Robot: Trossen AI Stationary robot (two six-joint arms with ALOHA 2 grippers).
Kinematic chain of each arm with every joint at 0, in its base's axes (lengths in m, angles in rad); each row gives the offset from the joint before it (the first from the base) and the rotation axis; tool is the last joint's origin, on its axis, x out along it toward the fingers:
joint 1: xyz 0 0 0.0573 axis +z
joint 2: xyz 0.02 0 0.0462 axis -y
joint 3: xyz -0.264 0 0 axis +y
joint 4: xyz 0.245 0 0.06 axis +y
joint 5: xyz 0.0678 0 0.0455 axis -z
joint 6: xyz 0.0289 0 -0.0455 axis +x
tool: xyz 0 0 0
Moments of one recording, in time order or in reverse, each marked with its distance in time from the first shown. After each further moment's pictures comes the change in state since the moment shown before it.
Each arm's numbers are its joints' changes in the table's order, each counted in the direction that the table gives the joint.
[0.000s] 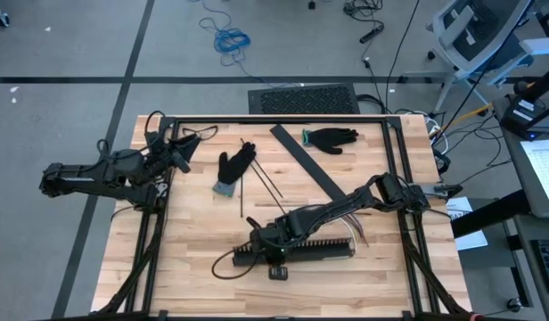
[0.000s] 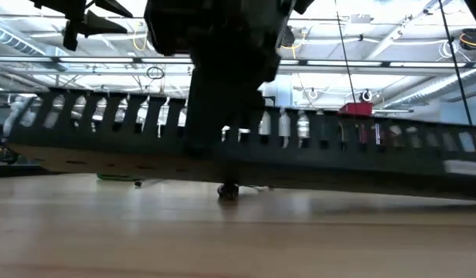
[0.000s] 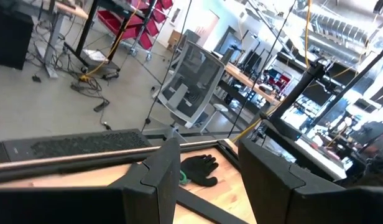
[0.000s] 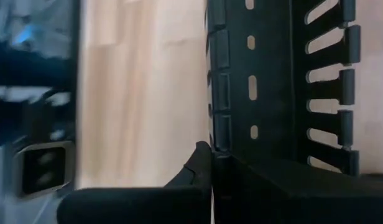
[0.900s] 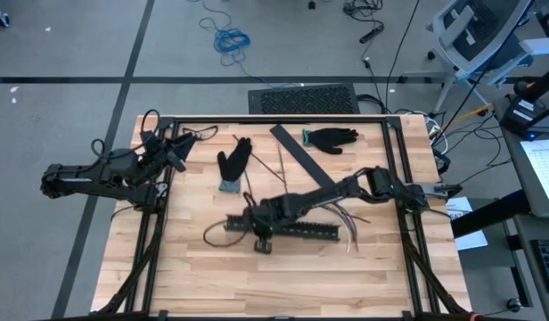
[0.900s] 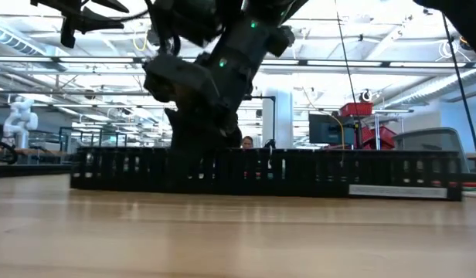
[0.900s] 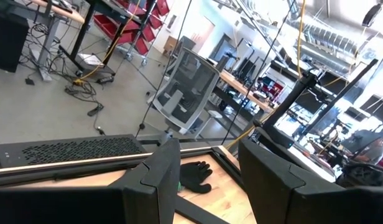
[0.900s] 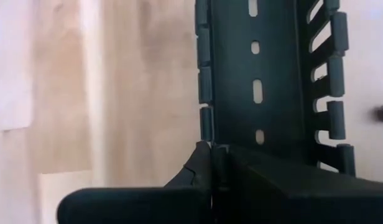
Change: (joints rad) left arm 0.000 0.039 0.000 -0.009 0.000 0.008; right arm -0.149 -0.079 0.000 -0.082 0.207 -0.025
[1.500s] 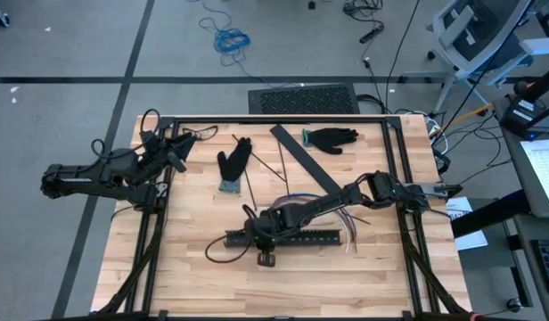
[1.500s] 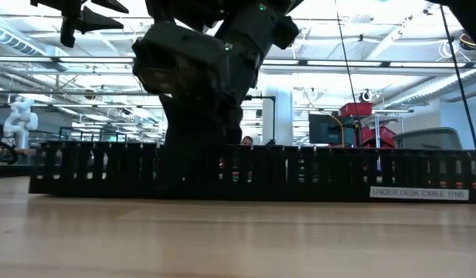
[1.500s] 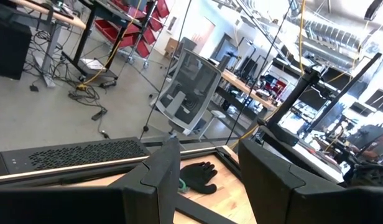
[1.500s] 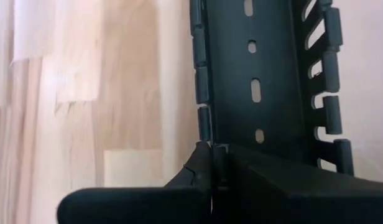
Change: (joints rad) left arm 0.000 0.000 0.000 0.000 -0.003 0.037; right arm 0.063 -0.001 0.002 -0.031 -0.045 0.021
